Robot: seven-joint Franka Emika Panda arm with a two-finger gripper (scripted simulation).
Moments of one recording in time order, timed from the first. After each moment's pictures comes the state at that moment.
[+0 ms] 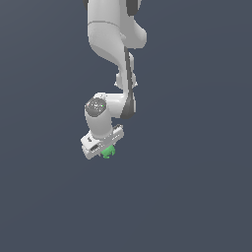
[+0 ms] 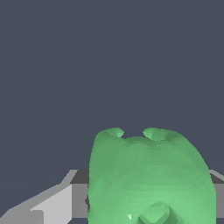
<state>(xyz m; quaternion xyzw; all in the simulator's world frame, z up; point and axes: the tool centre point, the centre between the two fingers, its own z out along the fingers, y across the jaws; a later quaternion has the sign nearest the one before) -0.001 -0.097 0.040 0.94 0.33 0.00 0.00</state>
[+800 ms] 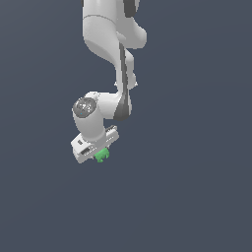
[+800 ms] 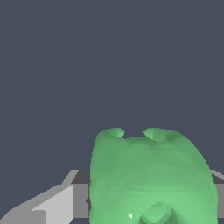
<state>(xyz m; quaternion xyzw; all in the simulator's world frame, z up) 0.027 -0.120 0.066 0.94 0.33 0.00 0.00</state>
